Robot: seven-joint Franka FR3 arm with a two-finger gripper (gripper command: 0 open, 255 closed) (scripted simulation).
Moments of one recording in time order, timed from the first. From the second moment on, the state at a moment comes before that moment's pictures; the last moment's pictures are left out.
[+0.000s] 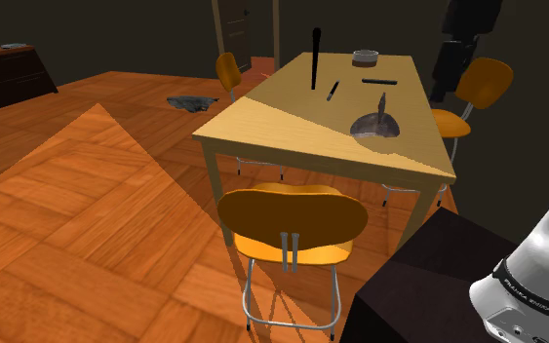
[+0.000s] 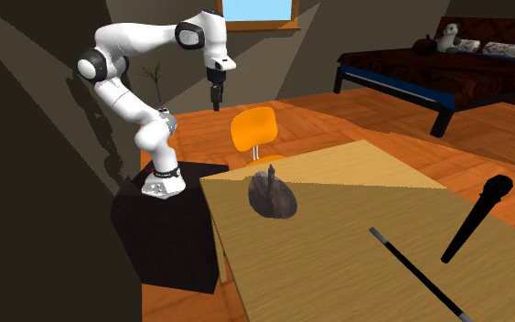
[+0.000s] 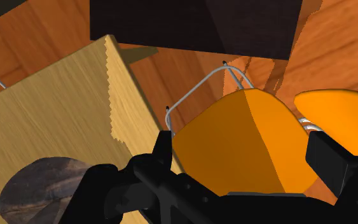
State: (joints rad) arm -0.01 -0.77 0.04 -2.27 0.07 1.45 -0.10
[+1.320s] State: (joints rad) arm -0.09 -0.26 -0.15 -2.05 -0.11 1.74 -0.38
